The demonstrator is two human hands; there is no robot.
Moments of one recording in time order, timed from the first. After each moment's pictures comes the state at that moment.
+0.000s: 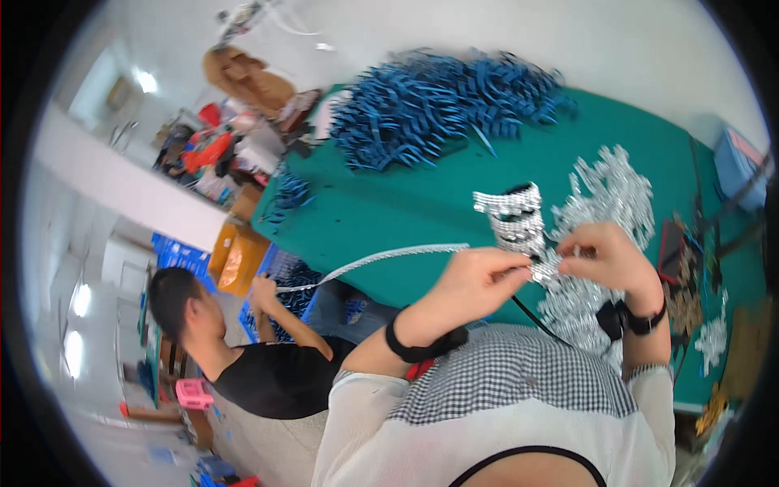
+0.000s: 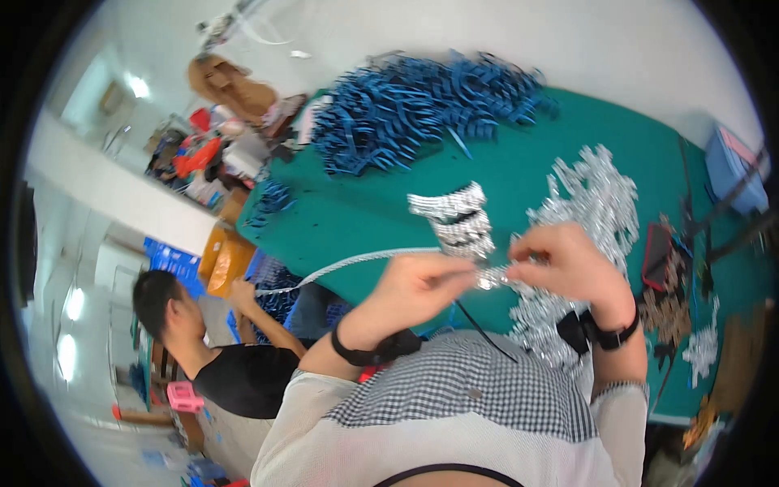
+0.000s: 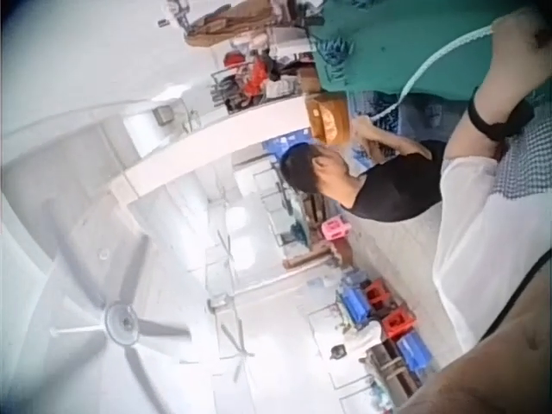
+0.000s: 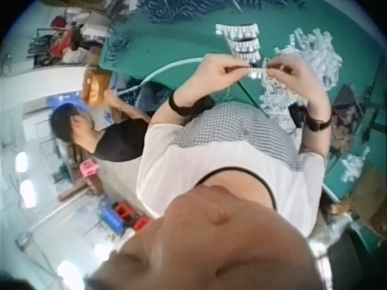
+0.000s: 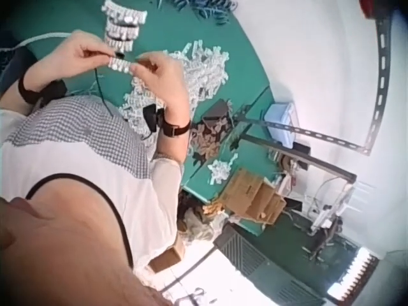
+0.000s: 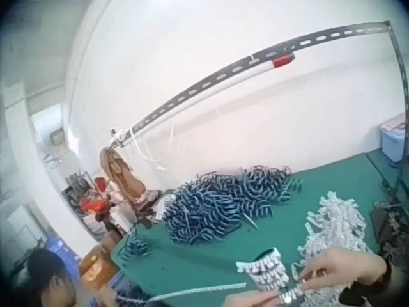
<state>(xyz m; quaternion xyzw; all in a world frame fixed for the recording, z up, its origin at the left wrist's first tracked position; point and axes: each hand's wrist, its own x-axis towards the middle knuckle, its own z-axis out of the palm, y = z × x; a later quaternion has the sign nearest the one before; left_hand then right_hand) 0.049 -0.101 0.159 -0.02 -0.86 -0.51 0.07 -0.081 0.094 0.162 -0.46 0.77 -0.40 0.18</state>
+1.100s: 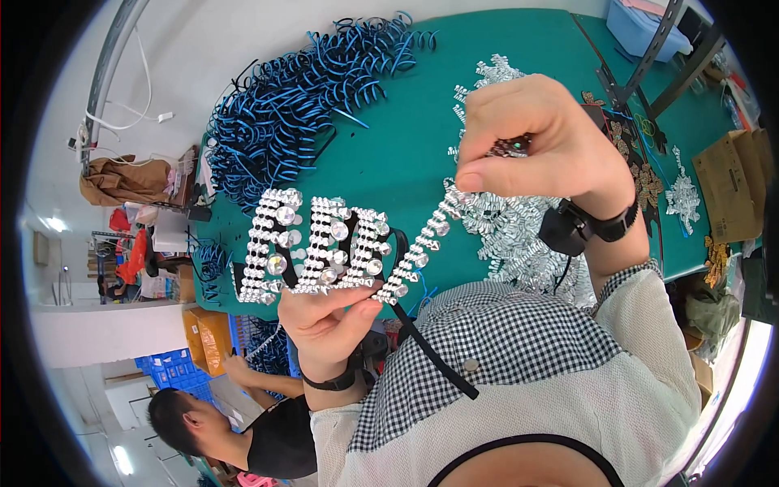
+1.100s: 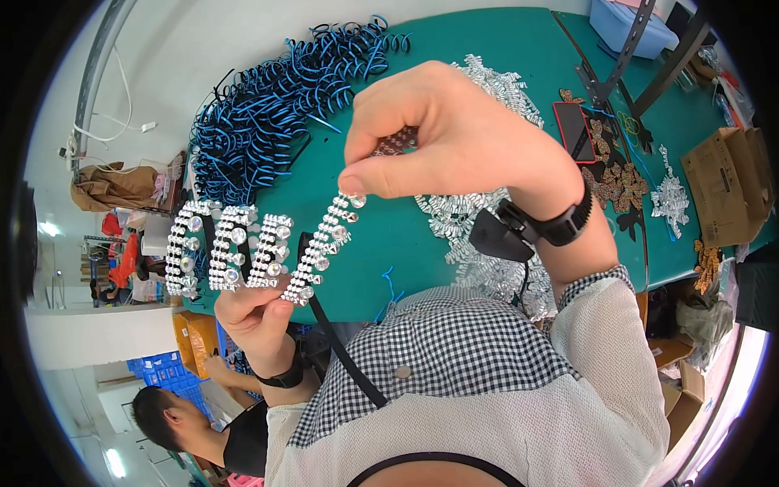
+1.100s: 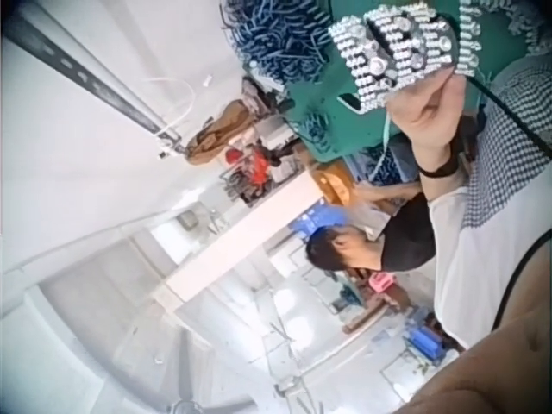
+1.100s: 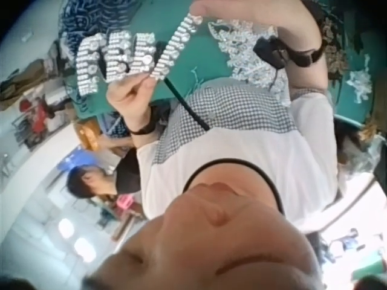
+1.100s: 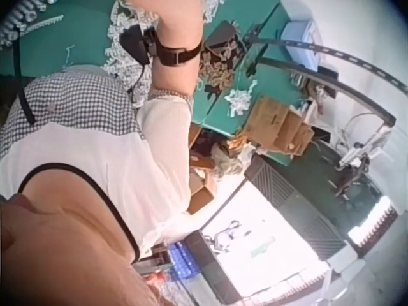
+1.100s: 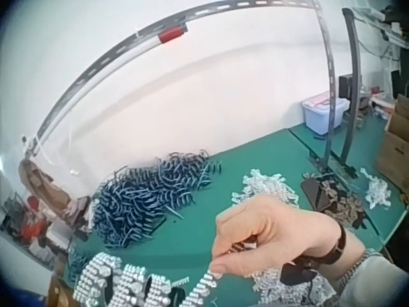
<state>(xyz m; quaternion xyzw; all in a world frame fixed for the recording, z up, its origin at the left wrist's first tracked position) 0.055 -0.131 0.171 -0.14 -0.77 -0.58 0.23 -0.109 0.098 0.206 -0.52 0.64 -0.56 0.02</state>
